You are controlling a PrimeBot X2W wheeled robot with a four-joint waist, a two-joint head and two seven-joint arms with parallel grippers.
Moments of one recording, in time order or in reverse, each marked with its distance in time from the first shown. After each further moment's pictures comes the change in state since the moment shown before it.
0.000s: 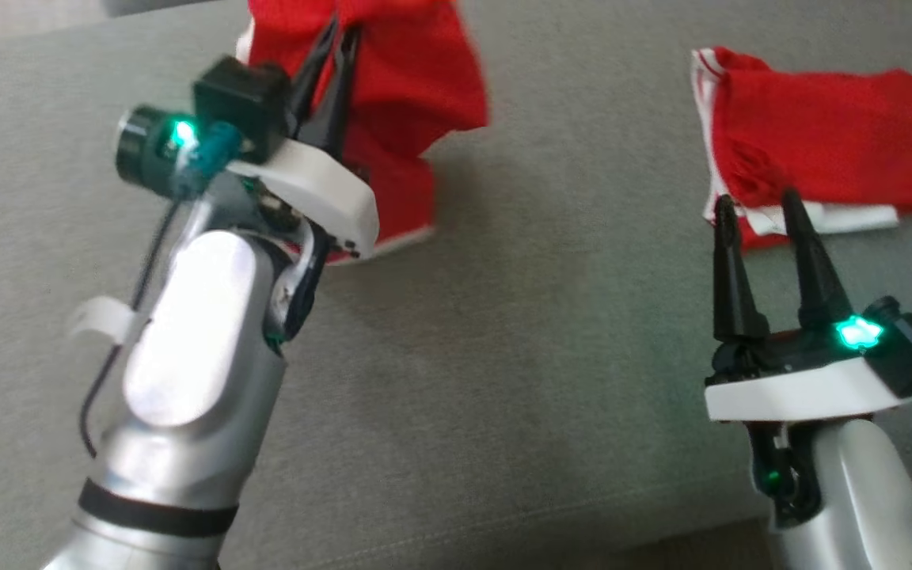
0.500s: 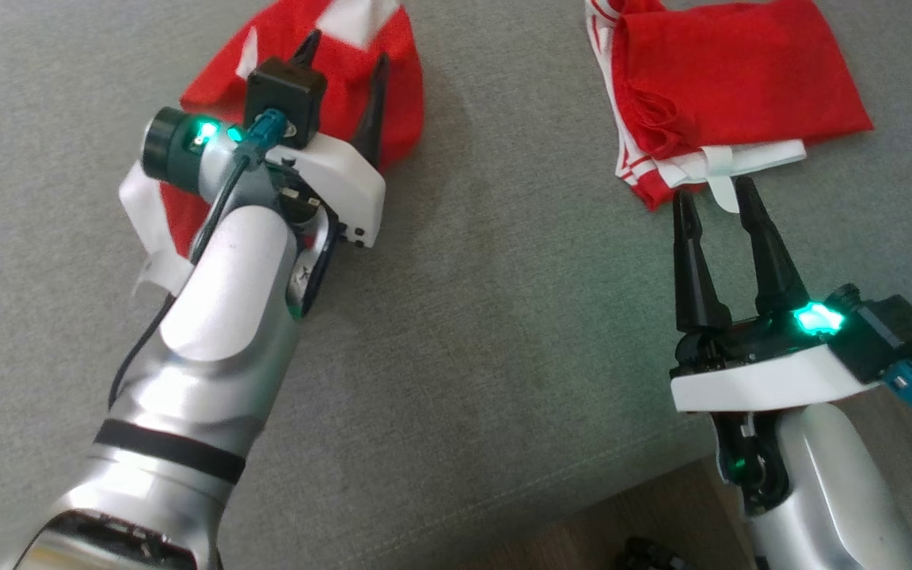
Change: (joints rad) left arm -0.156 -0.013 -0.103 0.424 0.017 0.050 -0.122; right arm -0.064 0.001 0.095 0.077 0.064 0.000 -0.058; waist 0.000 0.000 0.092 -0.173
